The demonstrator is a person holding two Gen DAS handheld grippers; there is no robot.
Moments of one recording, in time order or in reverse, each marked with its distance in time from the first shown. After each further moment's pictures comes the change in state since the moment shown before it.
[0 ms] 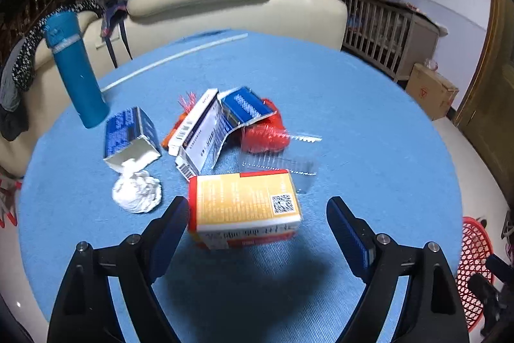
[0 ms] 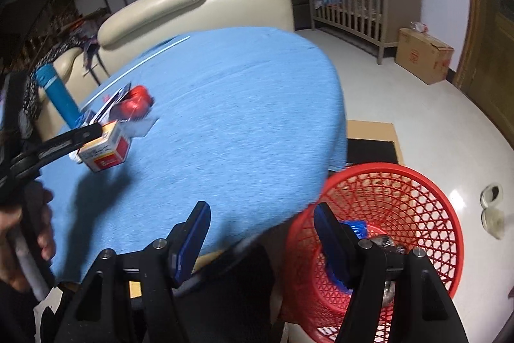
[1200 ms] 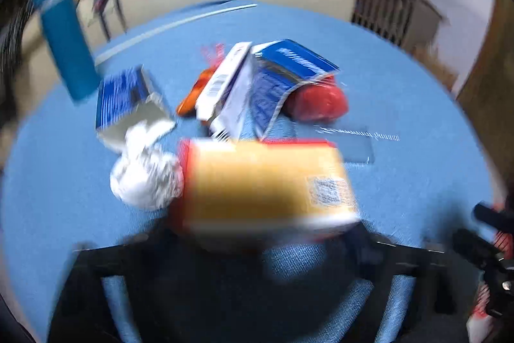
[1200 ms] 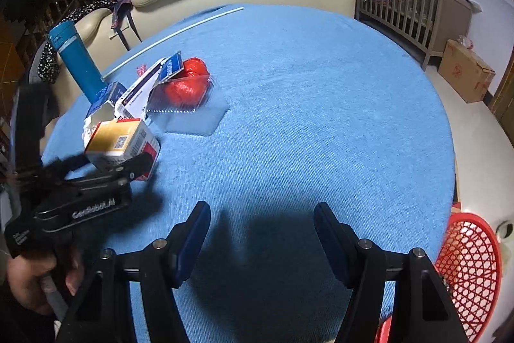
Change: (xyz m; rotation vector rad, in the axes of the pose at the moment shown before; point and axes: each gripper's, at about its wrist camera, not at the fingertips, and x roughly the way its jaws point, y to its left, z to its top) left arm 0.037 0.060 -0.017 -0.041 0.081 -0.054; right arm 0.075 0.105 0.040 -0.140 0.091 0.092
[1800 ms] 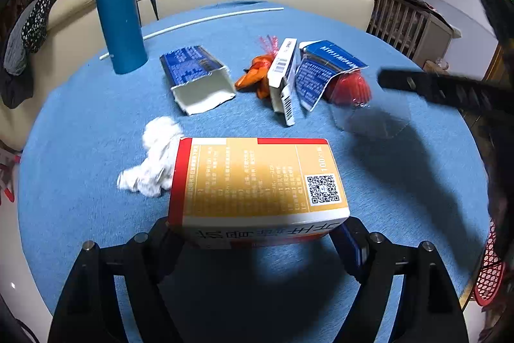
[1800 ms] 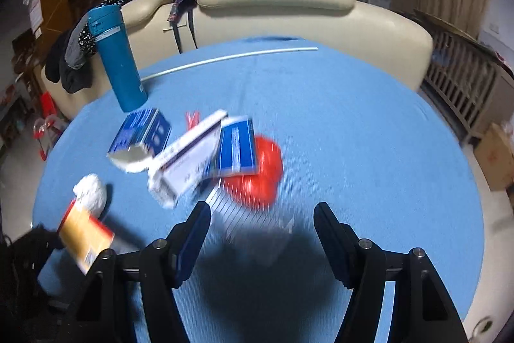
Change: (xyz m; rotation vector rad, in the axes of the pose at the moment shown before) left arm -0.039 0.039 -0.036 -0.033 -0.009 0.040; right arm 0.045 0.073 0.103 -0.303 -0.091 0.104
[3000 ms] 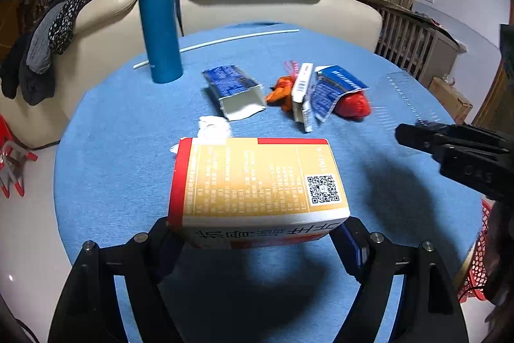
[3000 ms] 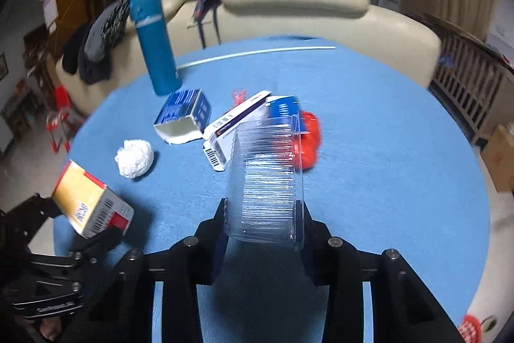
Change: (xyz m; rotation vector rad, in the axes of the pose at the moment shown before) left arm -0.052 0.008 -0.018 -0.025 -0.089 0.052; right arm -0.043 0.033 -0.047 0.003 -0.023 0.035
